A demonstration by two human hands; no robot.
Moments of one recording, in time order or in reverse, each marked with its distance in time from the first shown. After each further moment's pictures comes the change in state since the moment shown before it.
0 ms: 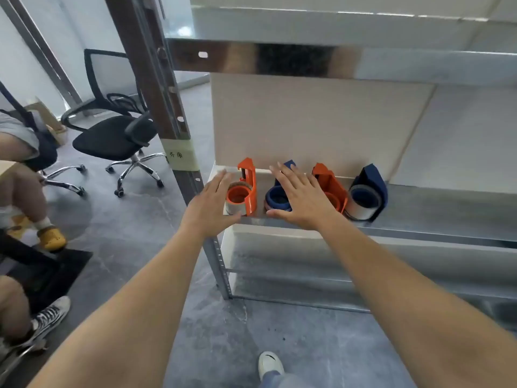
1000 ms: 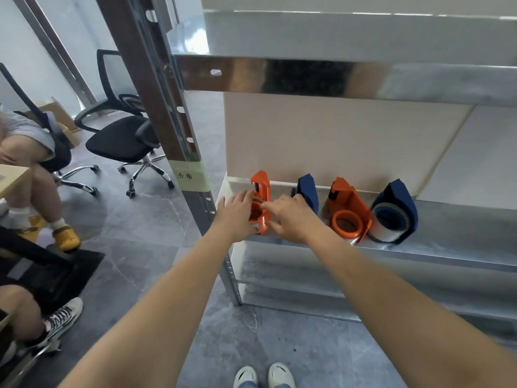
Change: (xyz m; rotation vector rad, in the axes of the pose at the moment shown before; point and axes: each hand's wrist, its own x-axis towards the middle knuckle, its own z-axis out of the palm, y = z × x) left_hand 0.063 -0.010 0.038 0.087 -0.230 -0.071; right_hand 0.063 -0.024 0.028 0.047 -0.085 -0.157
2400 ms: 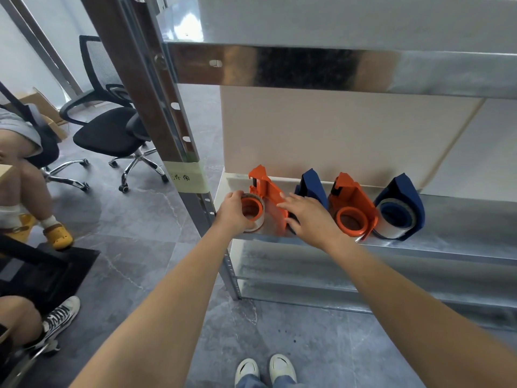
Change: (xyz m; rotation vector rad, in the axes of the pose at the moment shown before) left_hand 0.022 -0.014 0.011 -0.509 -0.028 -0.254; right_hand -0.010 0.033 0.024 0.197 0.073 0.119
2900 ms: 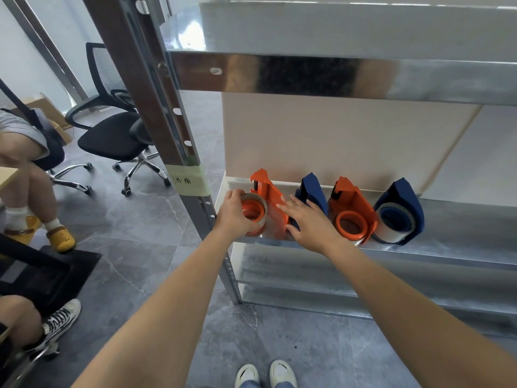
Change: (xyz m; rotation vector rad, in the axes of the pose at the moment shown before) left_hand -0.011 0.006 -0.001 -0.078 0.139 0.073; right_hand -0.004 0.002 0.004 0.007 -0.042 0.016
